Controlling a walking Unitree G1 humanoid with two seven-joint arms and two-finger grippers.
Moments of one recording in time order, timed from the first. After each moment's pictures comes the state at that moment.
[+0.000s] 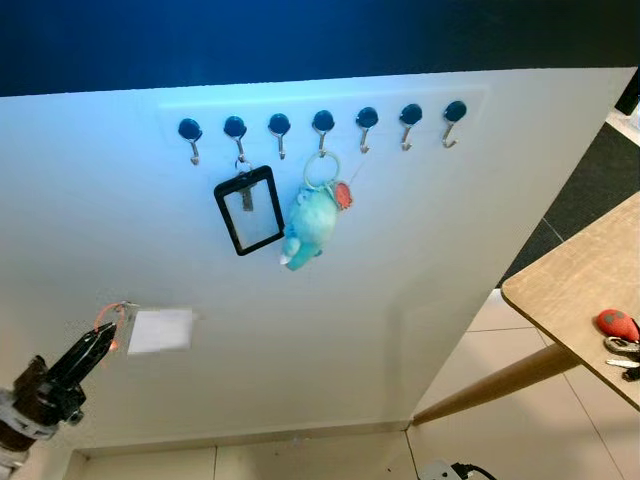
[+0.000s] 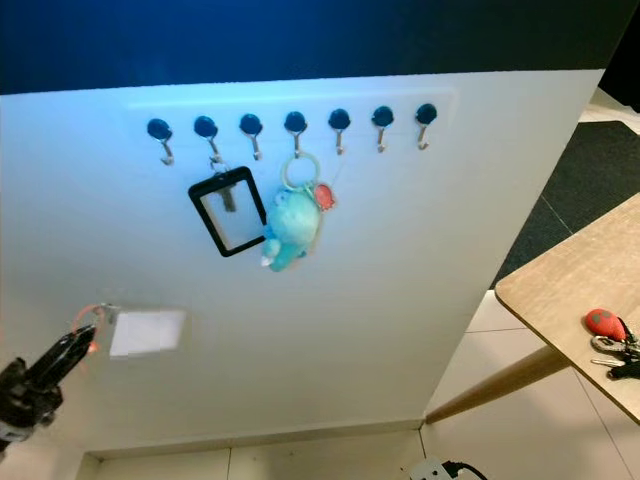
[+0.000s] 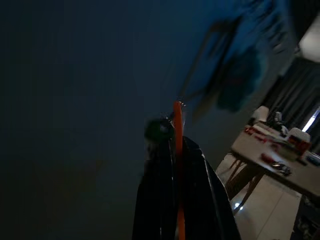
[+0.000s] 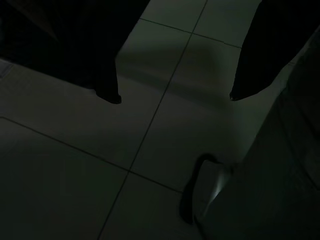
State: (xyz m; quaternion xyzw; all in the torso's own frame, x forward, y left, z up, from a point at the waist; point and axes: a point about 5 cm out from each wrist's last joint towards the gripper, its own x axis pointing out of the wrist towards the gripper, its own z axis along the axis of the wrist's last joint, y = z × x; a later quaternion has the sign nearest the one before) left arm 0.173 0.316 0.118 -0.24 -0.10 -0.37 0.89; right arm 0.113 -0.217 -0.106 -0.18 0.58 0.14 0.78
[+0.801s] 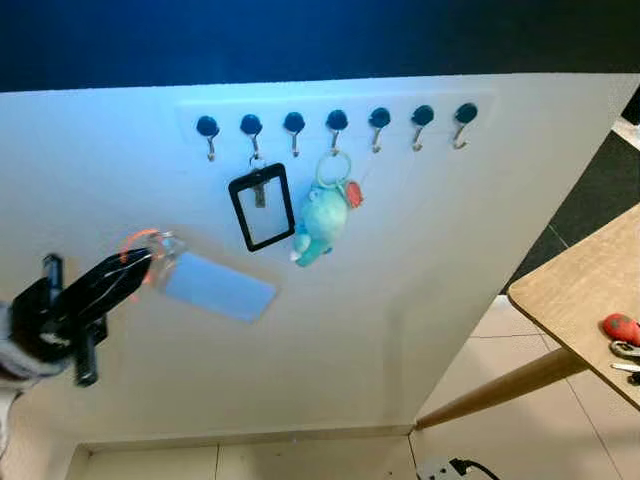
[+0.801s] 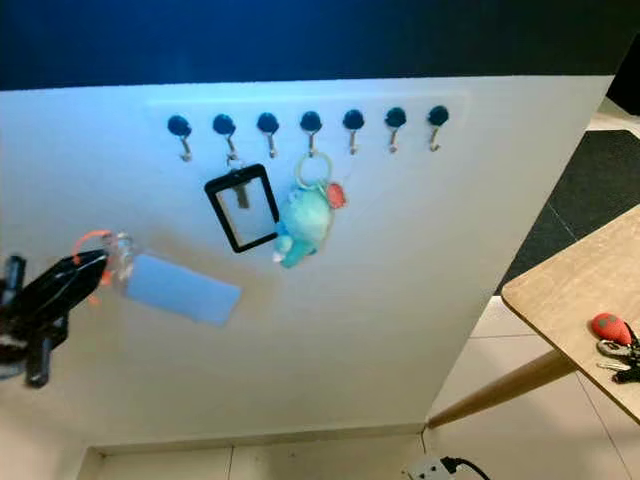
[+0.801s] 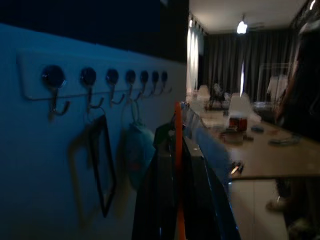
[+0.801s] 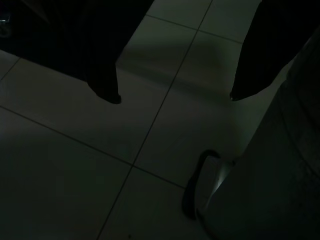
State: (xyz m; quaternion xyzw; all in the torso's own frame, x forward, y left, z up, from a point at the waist) left arm 0.212 0.235 0.228 -0.07 -0.19 -0.53 0.82; right arm 0.117 -0.217 -0.105 -0.18 0.58 0.14 0.78
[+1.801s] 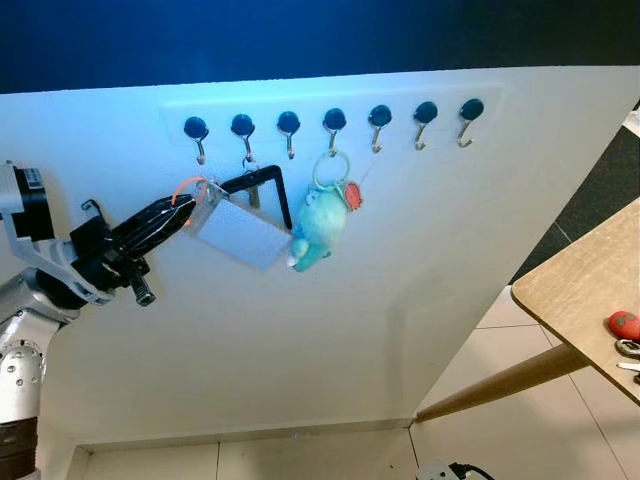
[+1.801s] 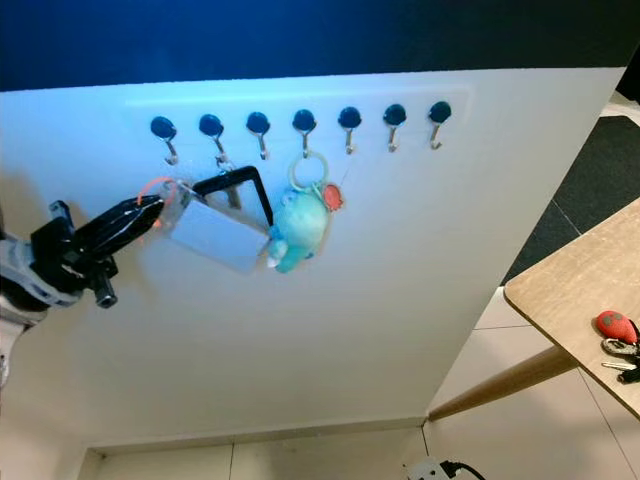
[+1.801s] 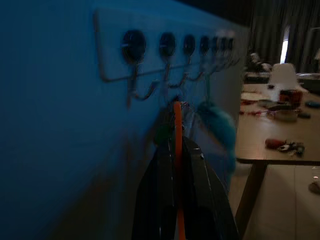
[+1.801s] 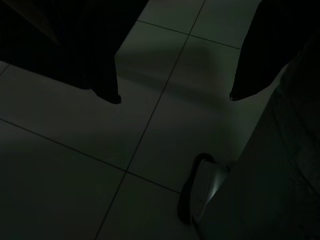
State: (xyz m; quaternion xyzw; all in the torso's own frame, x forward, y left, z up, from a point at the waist) left arm 0.252 0.246 0.238 -0.03 -0.16 -0.45 0.87; right arm 0.112 -0.214 -0.107 -0.18 0.58 0.13 0.78
